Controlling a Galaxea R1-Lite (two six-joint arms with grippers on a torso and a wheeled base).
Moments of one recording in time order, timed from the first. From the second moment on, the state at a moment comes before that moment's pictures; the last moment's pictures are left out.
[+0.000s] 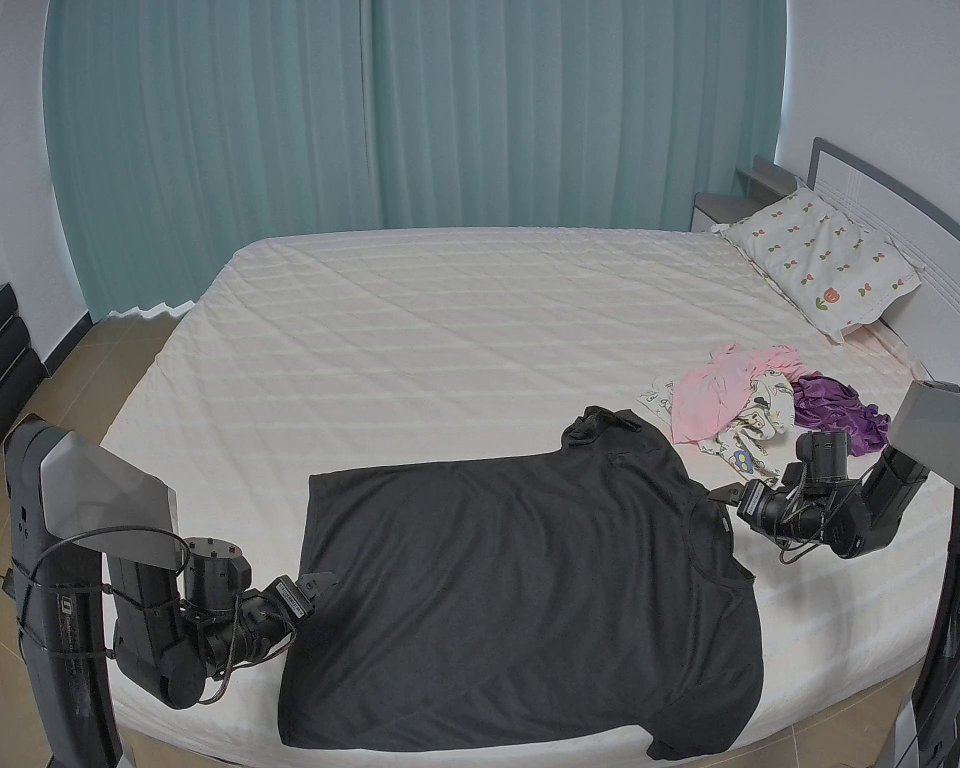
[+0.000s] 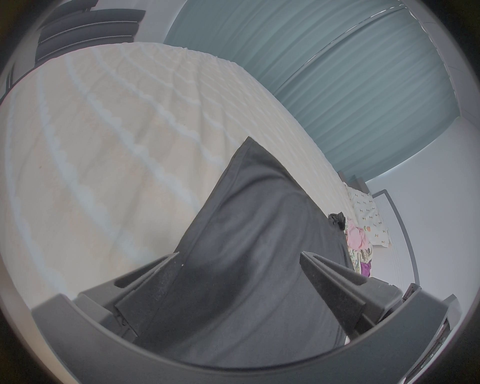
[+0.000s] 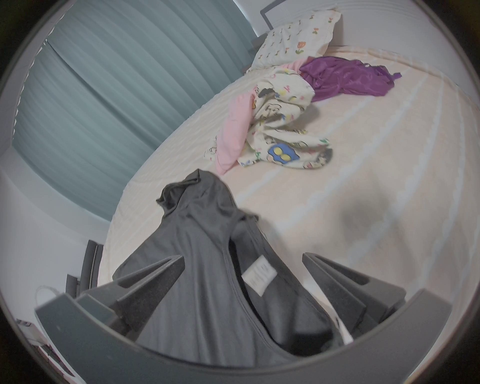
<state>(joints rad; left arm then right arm) -0.21 2.32 -0.23 -1.46 -0.06 -0.87 -0.01 2.26 -0.80 -0.80 0.18 0.57</state>
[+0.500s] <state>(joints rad) -0.22 2.32 -0.22 -1.47 -0.07 -0.86 -0.06 2.35 -0.83 -0.81 0.33 0.41</state>
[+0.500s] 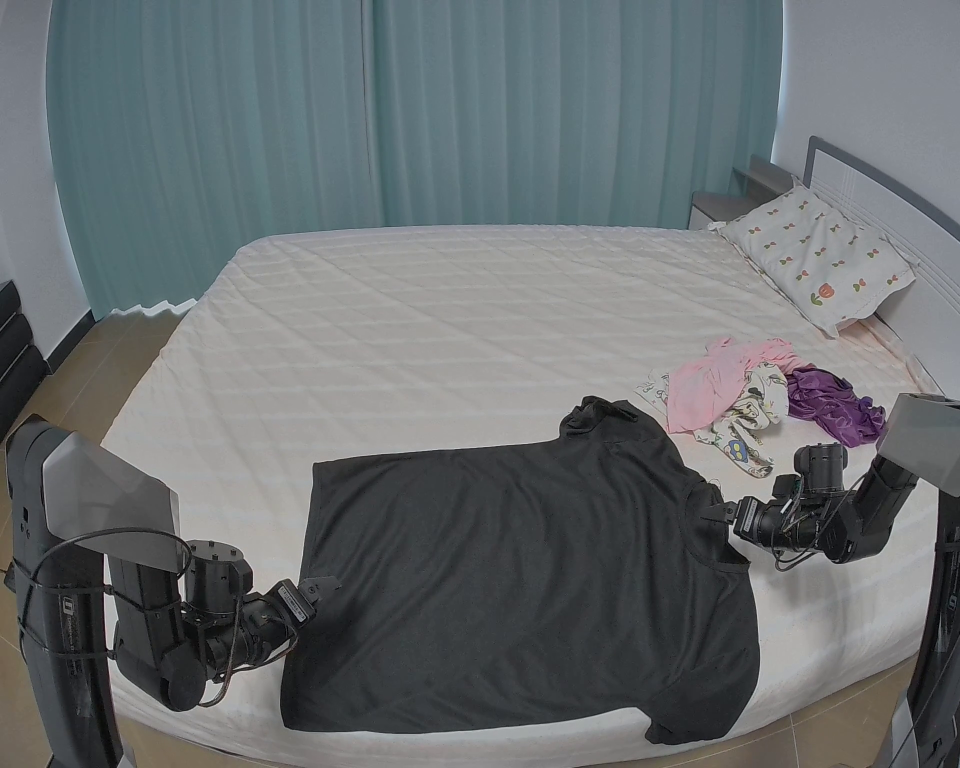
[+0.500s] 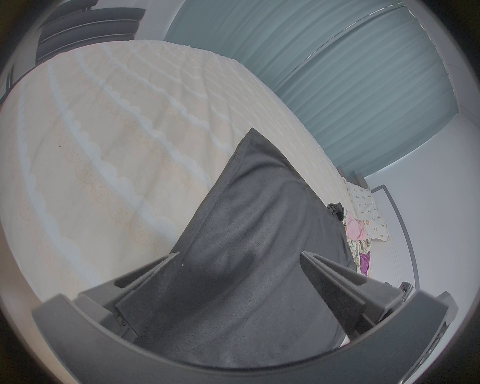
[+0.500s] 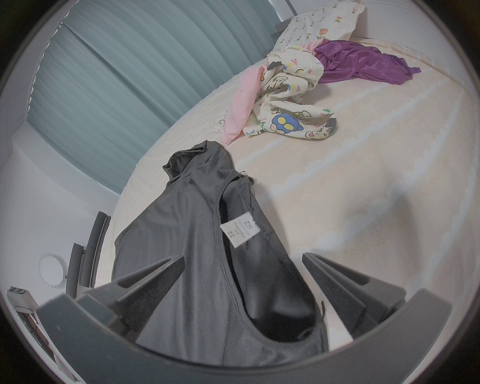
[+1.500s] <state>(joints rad) -0.22 2.32 -0.22 -1.47 -0.07 -0.86 -0.13 2.47 -0.93 -0.81 0.33 0.42</state>
